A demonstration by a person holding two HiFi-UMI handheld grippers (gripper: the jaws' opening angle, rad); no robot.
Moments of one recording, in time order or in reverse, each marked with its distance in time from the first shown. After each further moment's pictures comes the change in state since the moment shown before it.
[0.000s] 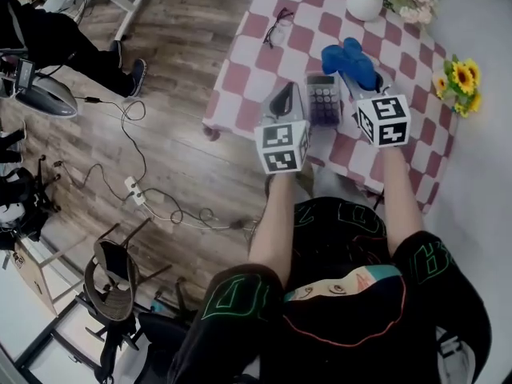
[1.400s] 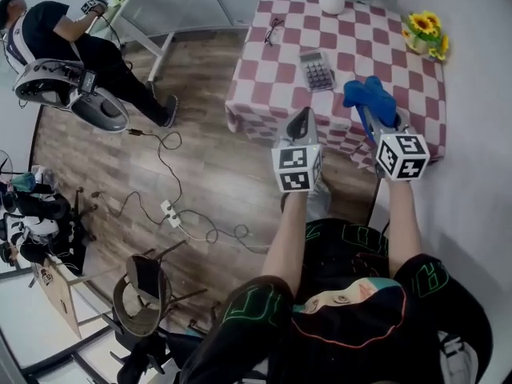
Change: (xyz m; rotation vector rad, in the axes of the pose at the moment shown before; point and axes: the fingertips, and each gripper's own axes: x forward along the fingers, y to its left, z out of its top) left arm -0.197 -0.101 -0.021 0.196 -0.070 -0.154; right arm -0.253 0.085 -0.054 0.349 -0.214 -0.175
